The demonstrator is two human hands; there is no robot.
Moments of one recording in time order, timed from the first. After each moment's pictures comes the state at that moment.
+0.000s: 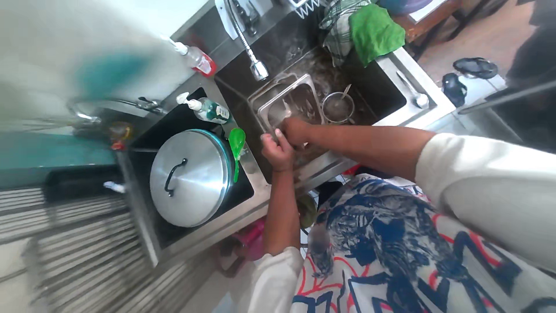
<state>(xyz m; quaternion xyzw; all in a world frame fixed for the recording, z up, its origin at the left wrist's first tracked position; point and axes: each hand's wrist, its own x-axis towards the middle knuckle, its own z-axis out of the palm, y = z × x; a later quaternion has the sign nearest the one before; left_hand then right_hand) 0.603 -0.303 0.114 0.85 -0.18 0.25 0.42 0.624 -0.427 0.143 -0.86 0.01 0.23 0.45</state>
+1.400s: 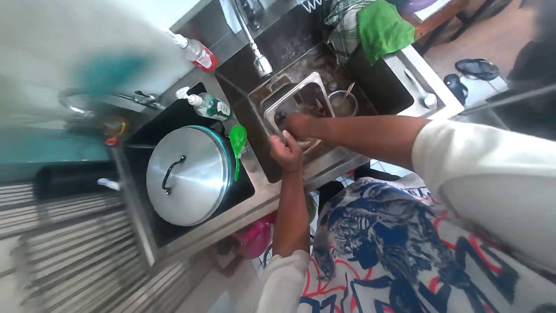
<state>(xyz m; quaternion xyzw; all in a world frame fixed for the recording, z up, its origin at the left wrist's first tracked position) 0.593 -0.315 0.106 0.83 -0.14 0.27 0.47 0.642 -0.428 0.144 -0.91 -0.06 0.29 0.28</state>
